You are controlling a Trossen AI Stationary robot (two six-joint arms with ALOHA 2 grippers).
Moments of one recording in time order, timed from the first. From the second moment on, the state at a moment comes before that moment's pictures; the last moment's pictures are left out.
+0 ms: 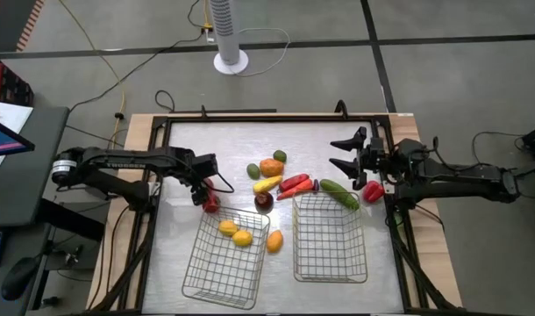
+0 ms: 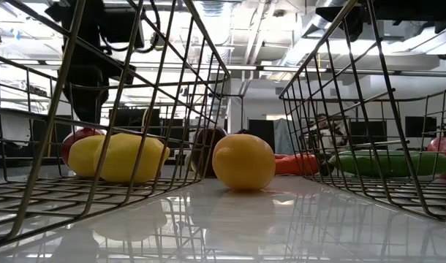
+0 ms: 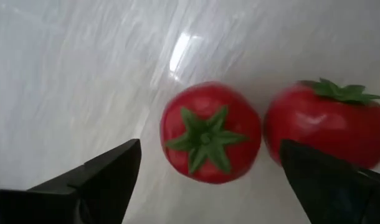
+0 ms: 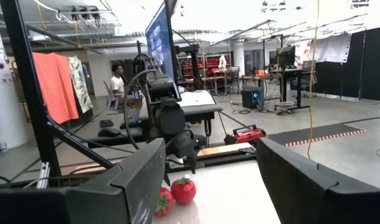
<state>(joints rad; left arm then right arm) 0.20 1.23 0.79 -0.94 -0.12 -0.22 -0.17 0.60 0.45 0.33 0.00 0.08</state>
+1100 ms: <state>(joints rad) 0.32 1.23 0.67 -0.74 -0.09 -0.21 -0.17 0.60 0.45 0.34 0.00 0.08</state>
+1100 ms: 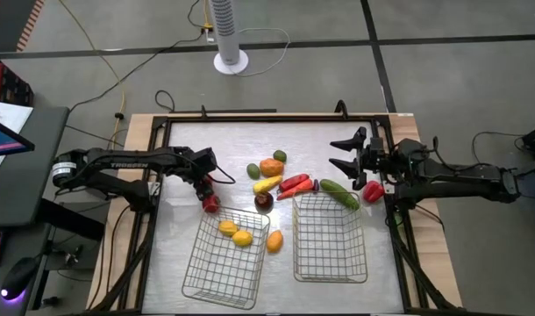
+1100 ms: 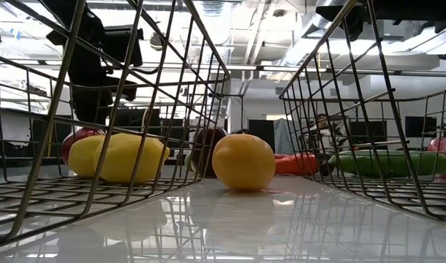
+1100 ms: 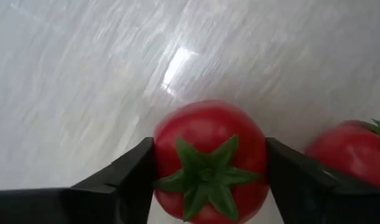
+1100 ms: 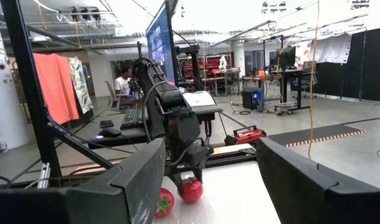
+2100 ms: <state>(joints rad) -0.06 1.26 1.18 -0.83 0.25 -0.38 -0.17 0.60 0.45 0.33 0.00 0.07</state>
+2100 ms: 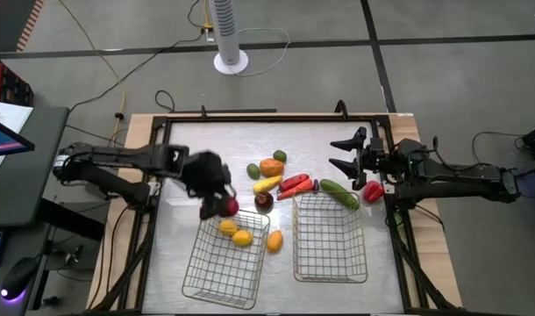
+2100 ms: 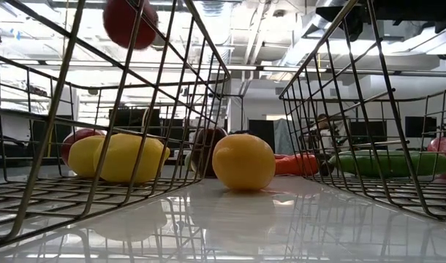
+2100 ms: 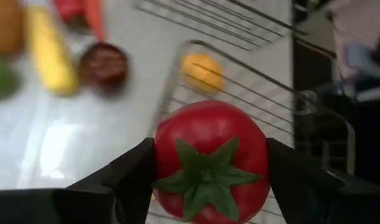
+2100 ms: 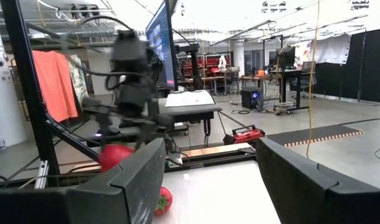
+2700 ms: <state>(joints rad) -0.20 1.29 1.18 -0.94 0.06 -0.47 -0.17 0.60 0.45 0.33 0.00 0.08</state>
